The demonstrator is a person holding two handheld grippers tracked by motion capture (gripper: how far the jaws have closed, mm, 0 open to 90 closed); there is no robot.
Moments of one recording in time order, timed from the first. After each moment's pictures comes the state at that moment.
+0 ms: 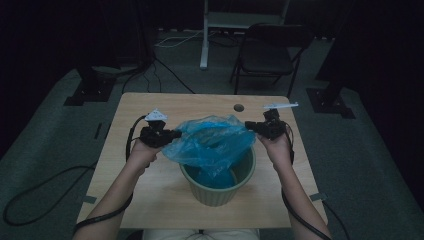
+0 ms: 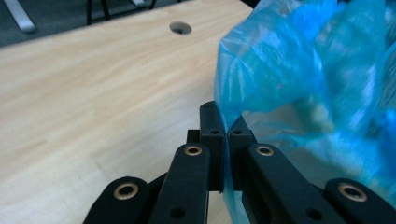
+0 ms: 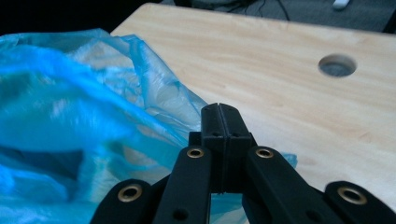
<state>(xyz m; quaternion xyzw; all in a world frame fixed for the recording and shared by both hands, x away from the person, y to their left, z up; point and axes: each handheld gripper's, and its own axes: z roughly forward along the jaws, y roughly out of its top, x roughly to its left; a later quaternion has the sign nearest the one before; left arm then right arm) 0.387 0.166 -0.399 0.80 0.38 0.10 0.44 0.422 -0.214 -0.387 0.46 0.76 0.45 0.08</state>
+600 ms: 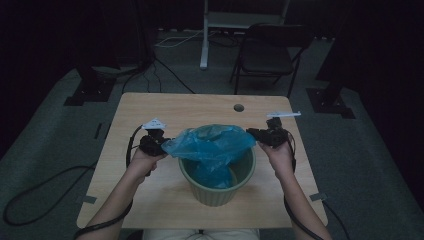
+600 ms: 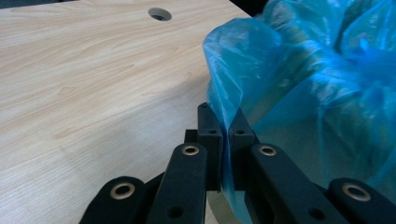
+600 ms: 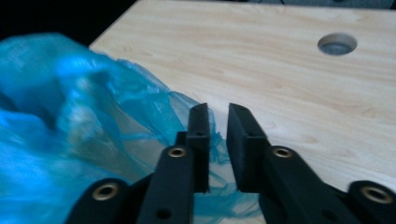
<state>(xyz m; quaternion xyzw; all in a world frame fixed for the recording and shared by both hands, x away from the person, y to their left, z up) 0.377 0.171 -0.416 0.80 0.38 0.07 0.46 0.409 -0.225 -0.408 0.47 0.75 0.45 0.08</state>
